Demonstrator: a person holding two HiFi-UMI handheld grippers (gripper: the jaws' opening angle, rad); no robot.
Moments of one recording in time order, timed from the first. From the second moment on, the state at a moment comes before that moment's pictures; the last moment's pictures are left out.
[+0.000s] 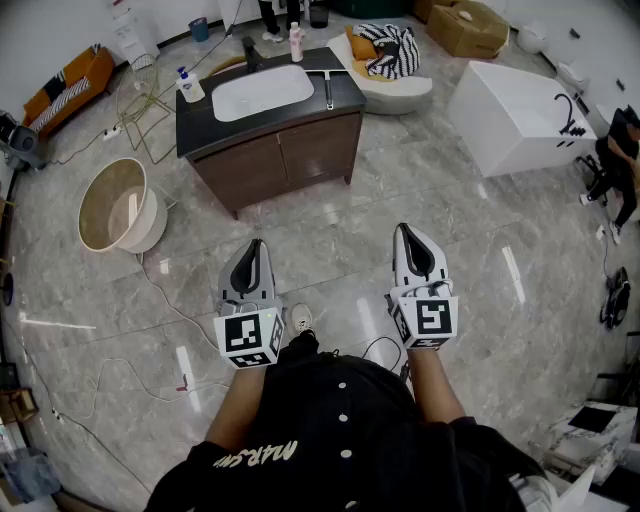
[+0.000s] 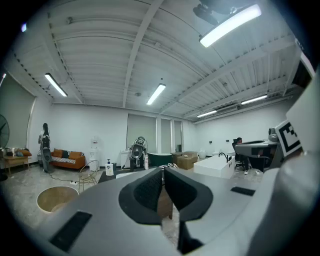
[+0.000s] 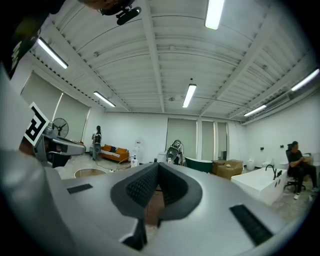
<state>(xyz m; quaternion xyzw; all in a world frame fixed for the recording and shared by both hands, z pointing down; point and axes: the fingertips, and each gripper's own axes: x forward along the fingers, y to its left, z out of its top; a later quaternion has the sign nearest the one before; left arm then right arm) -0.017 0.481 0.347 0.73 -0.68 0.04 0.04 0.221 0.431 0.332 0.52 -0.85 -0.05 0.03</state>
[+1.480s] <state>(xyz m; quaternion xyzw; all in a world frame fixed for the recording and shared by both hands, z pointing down) -0.107 0.323 0.350 0.76 -0.65 0.05 0.04 0.130 0.291 0.331 0.53 -0.84 -0.04 0.03</state>
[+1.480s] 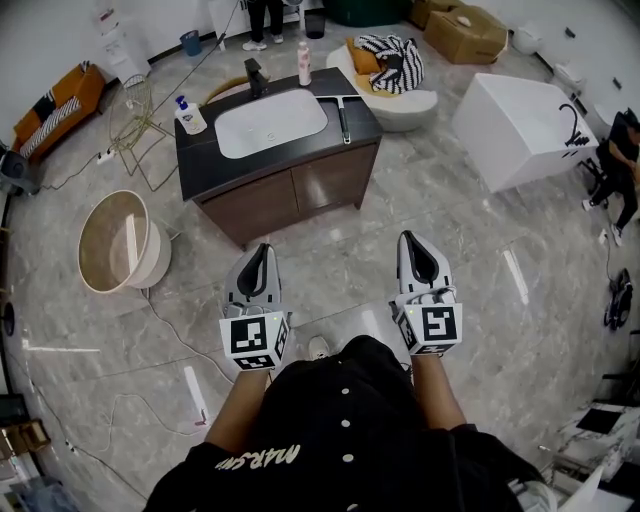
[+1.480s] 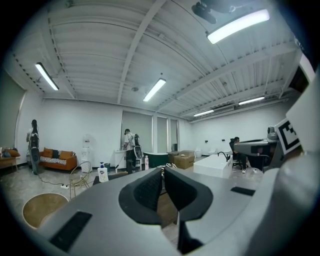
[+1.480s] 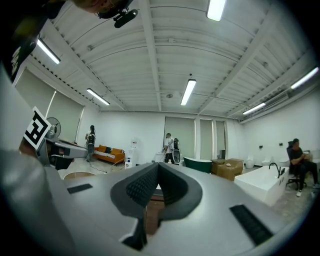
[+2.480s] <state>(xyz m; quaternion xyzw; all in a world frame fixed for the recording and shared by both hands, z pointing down) -0.119 0.163 0.366 0.76 -0.64 0.06 0.05 0.116 0.128 0.347 0.54 -0.84 -0.03 0.04</state>
